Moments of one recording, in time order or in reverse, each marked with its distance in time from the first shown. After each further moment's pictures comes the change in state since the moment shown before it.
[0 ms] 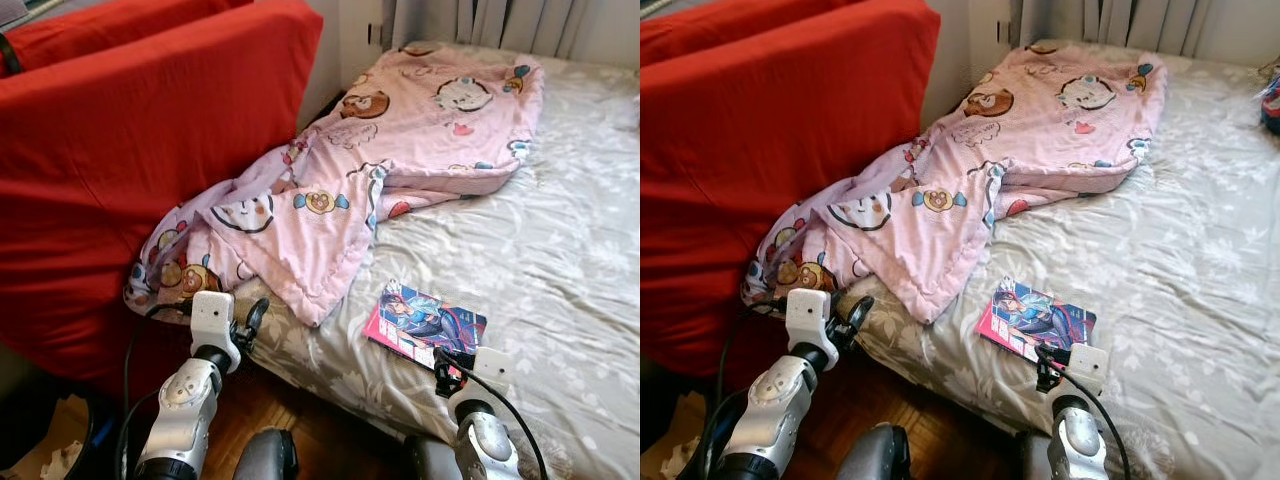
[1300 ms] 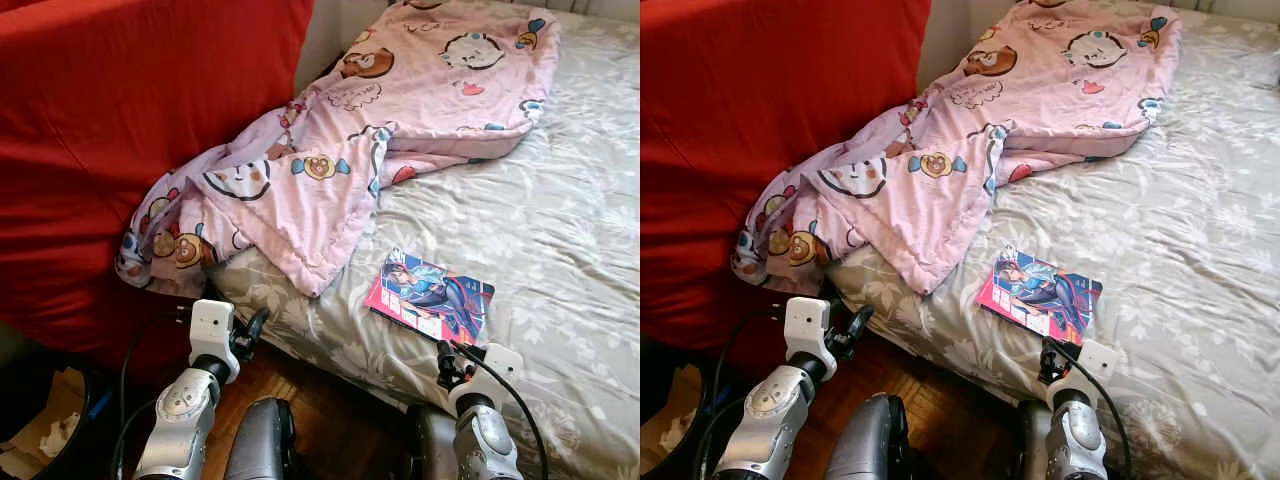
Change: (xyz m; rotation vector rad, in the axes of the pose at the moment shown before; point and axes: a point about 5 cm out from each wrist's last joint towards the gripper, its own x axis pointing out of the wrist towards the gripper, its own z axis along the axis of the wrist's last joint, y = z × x) left arm -0.011 -0.004 -0.001 0.005 0.018 -0.012; right arm 0.005 0.000 0.006 0.160 -0.011 -0.026
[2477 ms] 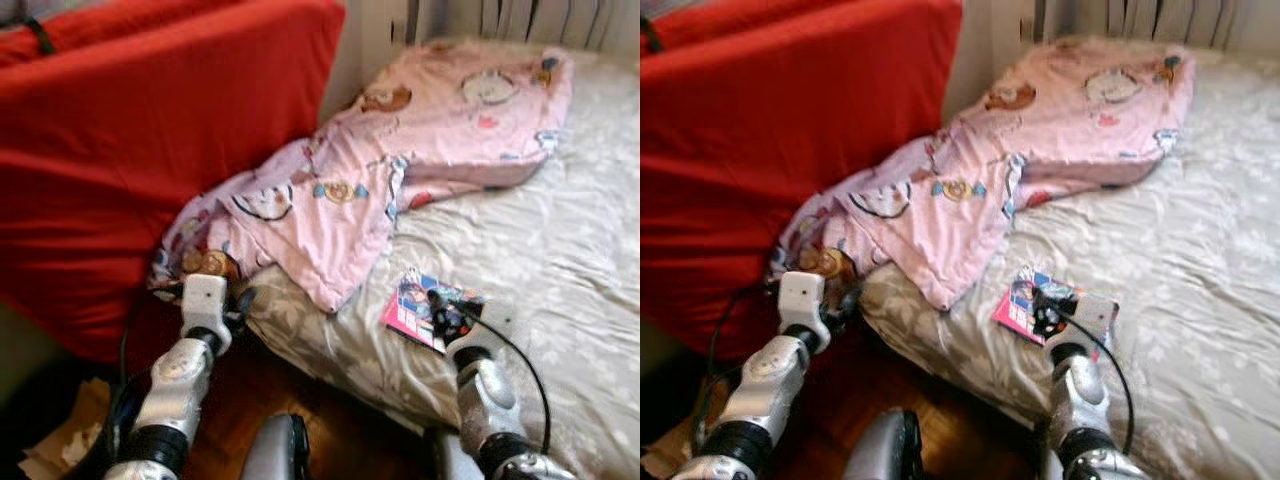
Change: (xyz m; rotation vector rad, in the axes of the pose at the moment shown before) left arm 0.030 0.030 0.009 0.029 0.038 0.090; right arm 0.024 0.027 0.056 -0.033 -0.171 0.228
